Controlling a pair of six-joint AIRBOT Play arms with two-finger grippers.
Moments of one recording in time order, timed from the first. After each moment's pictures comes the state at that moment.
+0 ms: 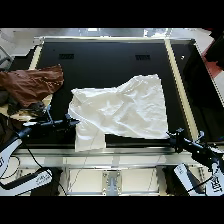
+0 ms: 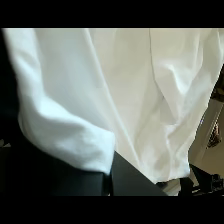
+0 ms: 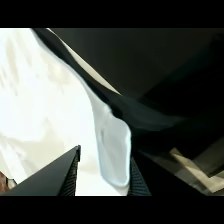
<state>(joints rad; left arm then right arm) 0.25 -1.25 0.39 0.28 -0.96 -0.89 -0.94 -0.92 0.13 -0.60 1.02 1.16</state>
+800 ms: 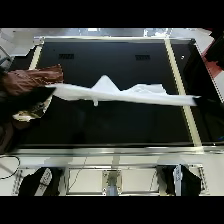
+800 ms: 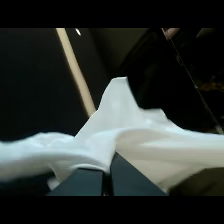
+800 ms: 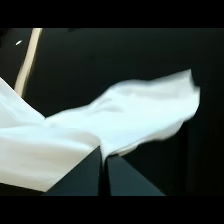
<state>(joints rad) 0.40 -0.69 0.85 0.38 -1.09 -0.84 -0.71 -0.47 1.01 -0.73 1.34 1.11</state>
